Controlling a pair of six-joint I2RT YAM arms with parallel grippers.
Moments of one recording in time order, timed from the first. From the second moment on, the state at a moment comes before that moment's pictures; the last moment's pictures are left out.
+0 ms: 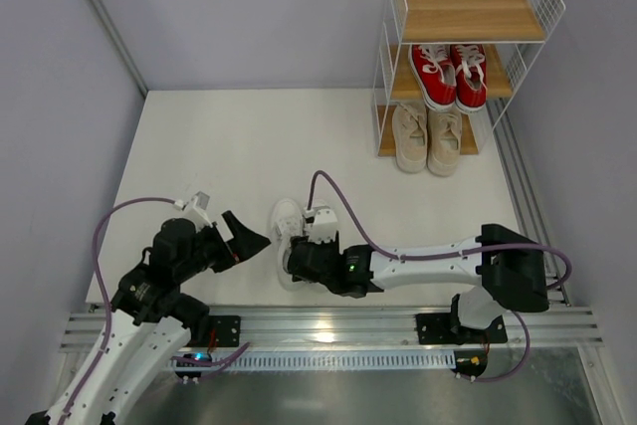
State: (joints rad) left arm -0.46 0.39 0.57 -0.73 0.21 -0.89; right arm 1.37 1.55 0.96 -0.33 0.58 1.01
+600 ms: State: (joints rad) left arm -0.46 0.39 0.57 -0.73 0.21 -0.88; right arm 1.27 1.46 0.87 -0.40 0.53 0.87
